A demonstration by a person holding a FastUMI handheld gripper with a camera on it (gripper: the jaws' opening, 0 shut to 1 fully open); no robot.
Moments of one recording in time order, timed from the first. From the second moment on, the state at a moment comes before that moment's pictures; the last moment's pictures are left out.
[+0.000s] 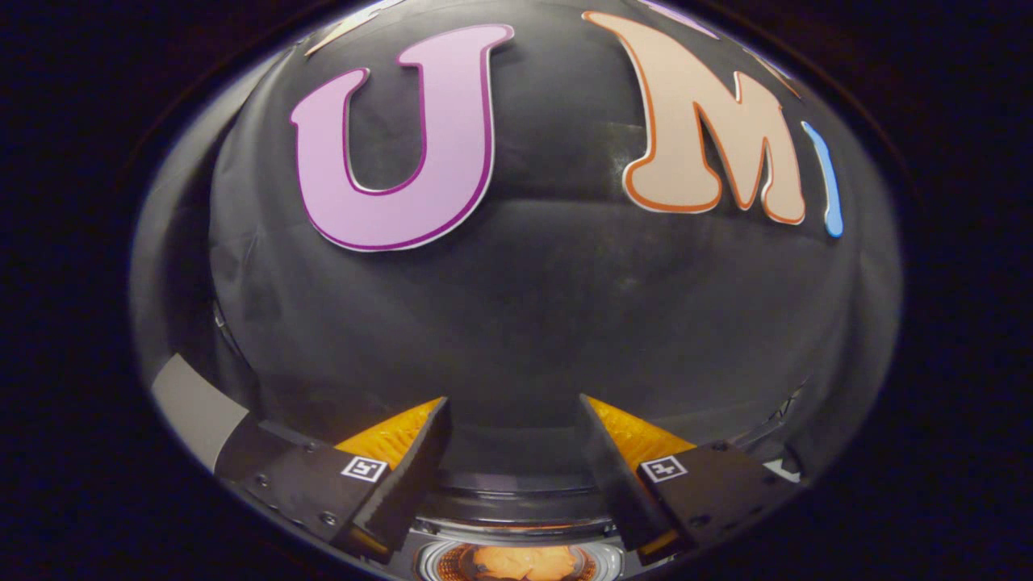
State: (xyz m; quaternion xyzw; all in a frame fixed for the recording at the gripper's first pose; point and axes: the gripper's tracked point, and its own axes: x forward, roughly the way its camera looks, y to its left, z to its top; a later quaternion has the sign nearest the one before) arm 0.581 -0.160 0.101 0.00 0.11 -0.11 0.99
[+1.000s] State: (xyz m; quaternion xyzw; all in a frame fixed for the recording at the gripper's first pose) arm 0.558 -0.157 0.099 0.00 0.10 -0.13 0.99
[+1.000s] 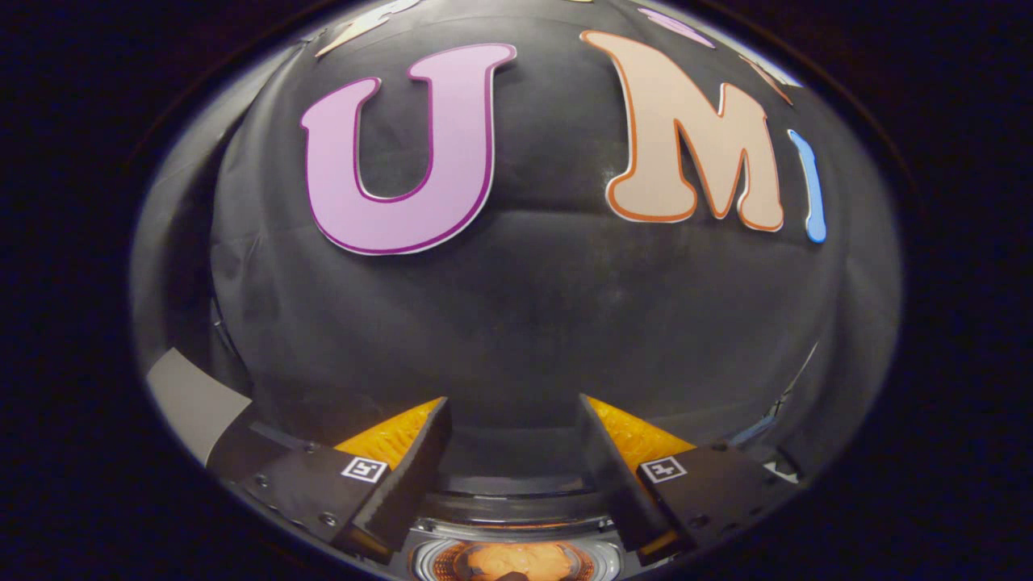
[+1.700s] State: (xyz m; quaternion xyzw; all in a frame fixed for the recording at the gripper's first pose) arm 0.529 -0.150 0.094 0.00 0.09 -0.13 0.99
